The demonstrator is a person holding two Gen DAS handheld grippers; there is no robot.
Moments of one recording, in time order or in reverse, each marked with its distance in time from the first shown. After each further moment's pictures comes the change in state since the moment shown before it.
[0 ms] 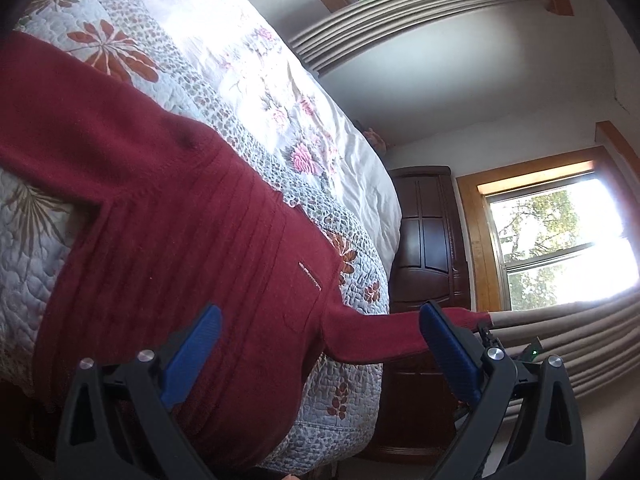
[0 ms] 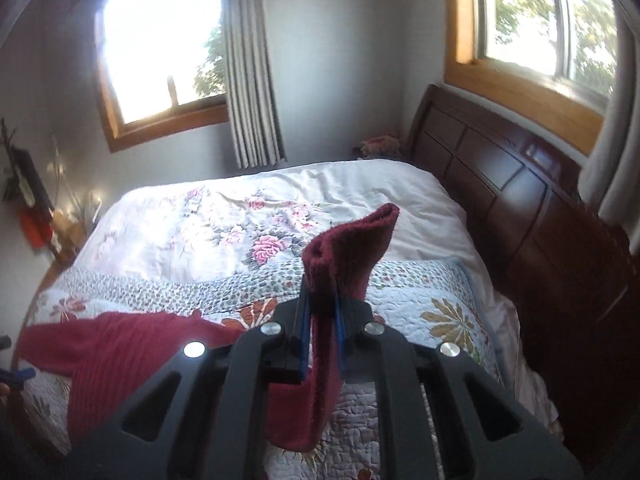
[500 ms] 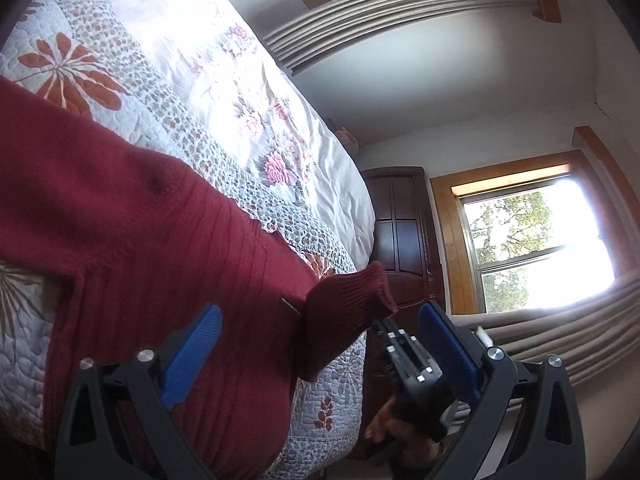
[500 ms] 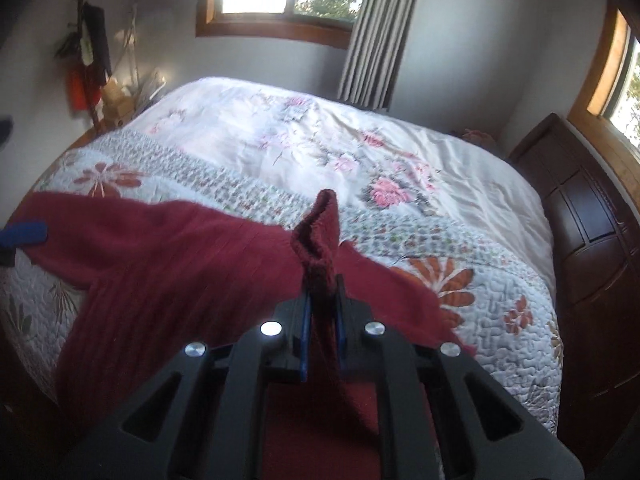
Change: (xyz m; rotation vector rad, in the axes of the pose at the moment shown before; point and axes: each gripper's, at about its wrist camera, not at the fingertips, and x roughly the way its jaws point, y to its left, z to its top) left arm 0.026 0.022 0.066 0.019 0.025 -0.113; right arm 0.099 0.302 -0.102 -0.378 0.211 0.107
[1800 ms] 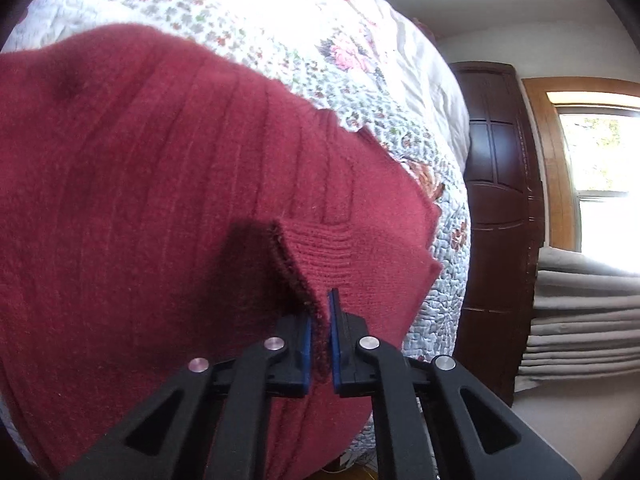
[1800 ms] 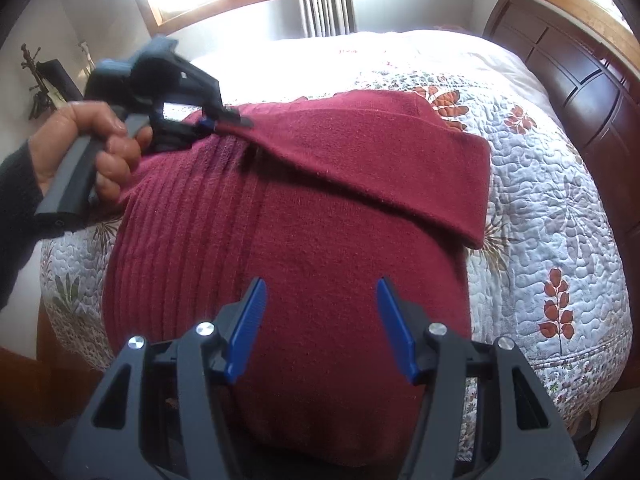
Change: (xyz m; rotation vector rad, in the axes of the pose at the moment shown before) left arm 0.187 0.031 -0.005 0.071 0.372 0.261; right arm -0.066 0.004 -0.163 0.355 0.159 0.113
